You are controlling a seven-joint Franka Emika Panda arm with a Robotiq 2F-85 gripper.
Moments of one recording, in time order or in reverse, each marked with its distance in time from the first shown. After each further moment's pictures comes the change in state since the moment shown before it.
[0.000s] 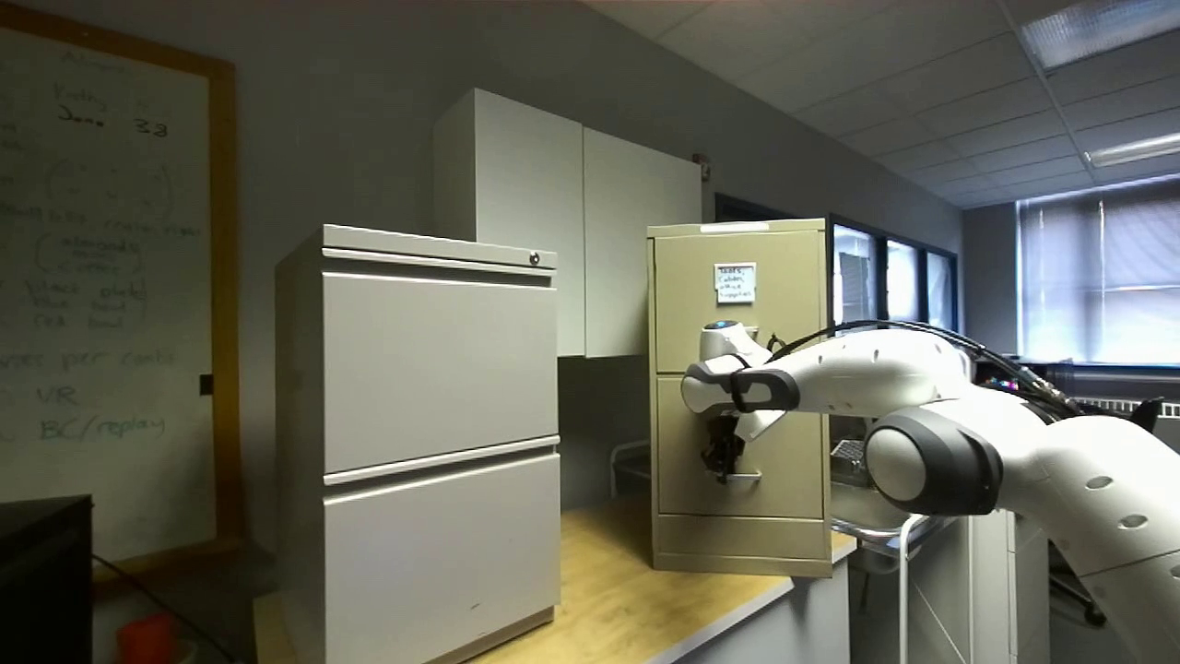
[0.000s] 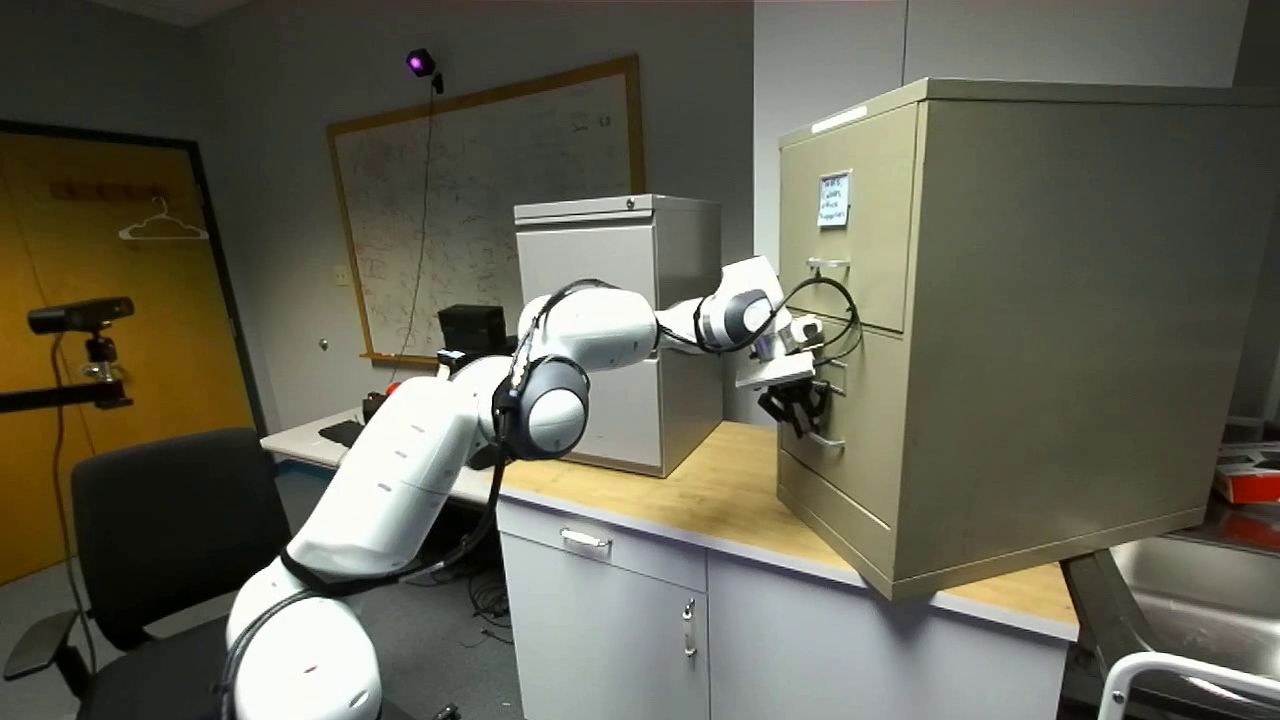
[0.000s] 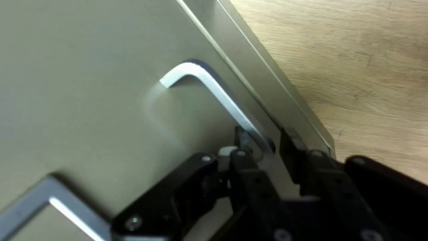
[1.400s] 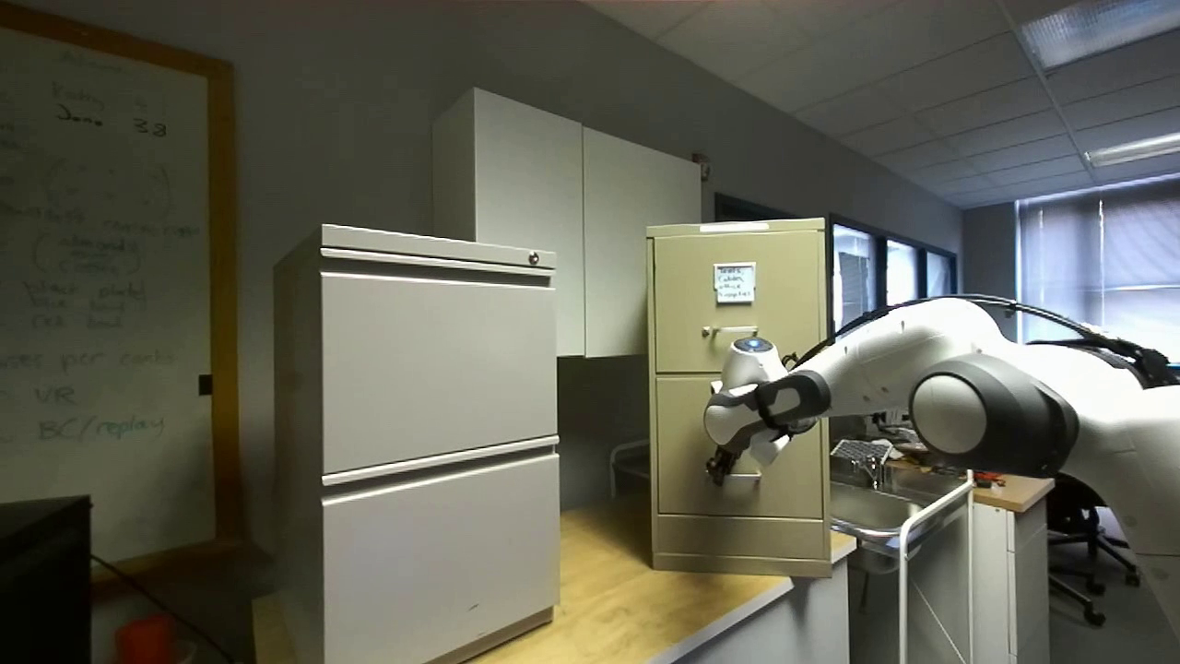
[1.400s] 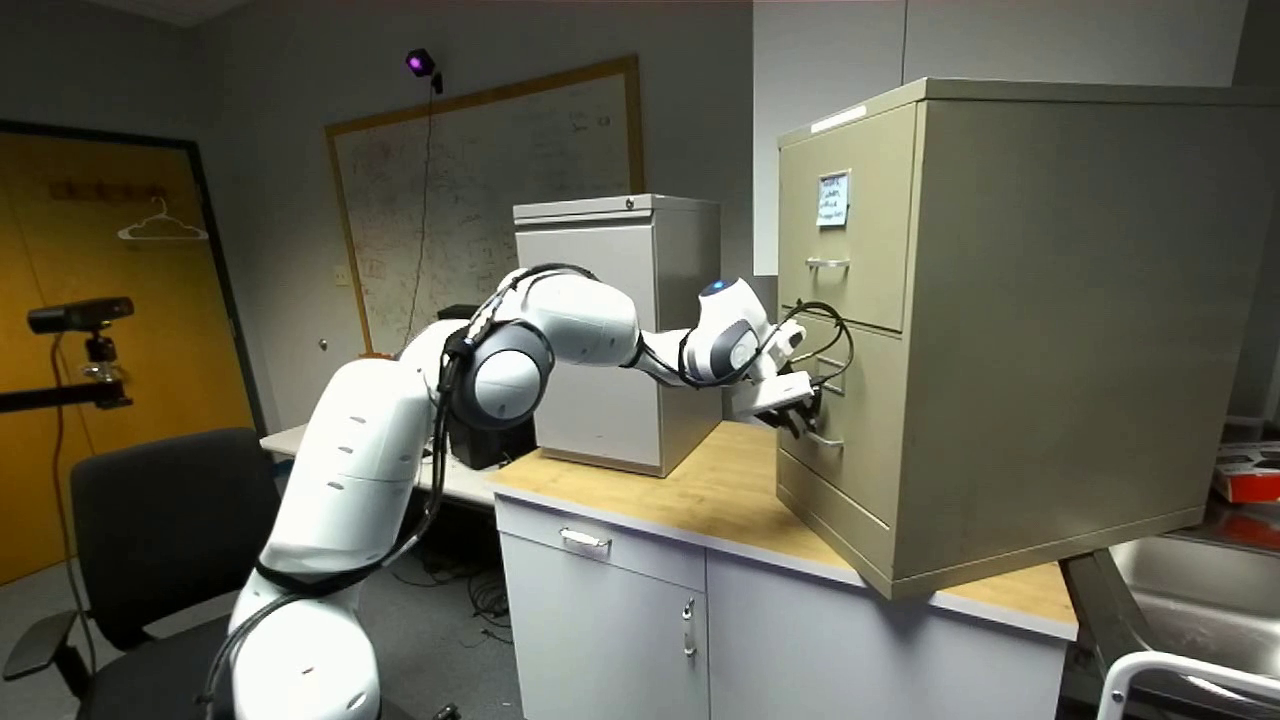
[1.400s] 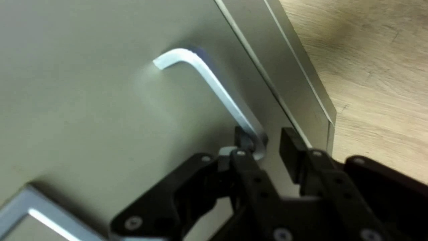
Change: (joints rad) arm -0.018 -0.230 0.008 -0.492 0.014 0.522 -0.095
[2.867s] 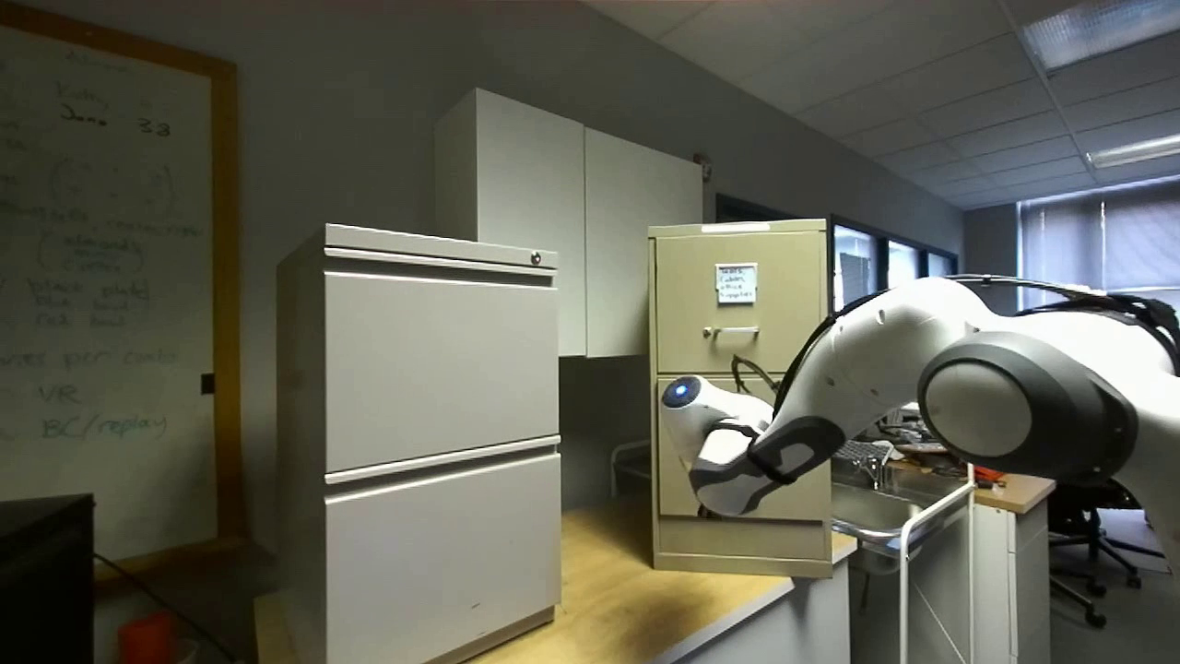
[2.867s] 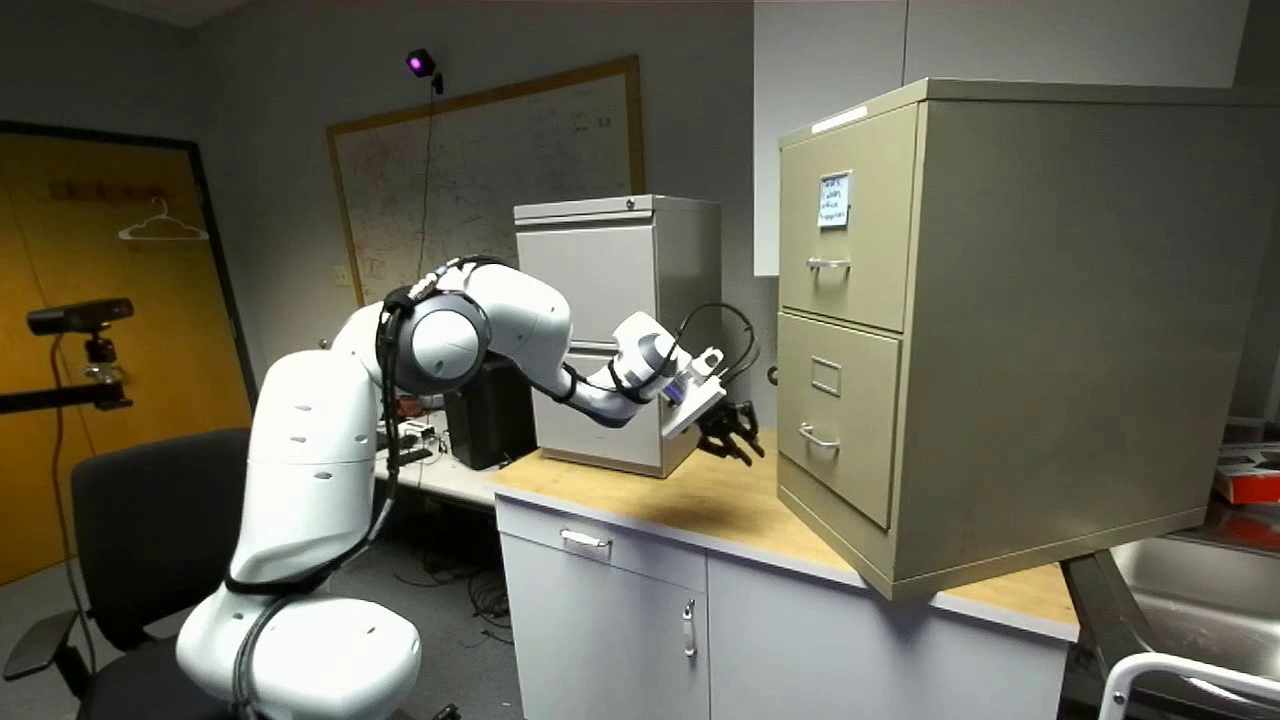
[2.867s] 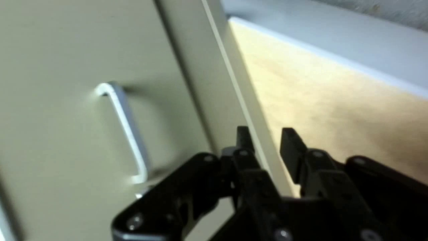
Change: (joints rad) arm 0.539 -0.136 -0.388 -0.299 -0.551 -0.136 0.460
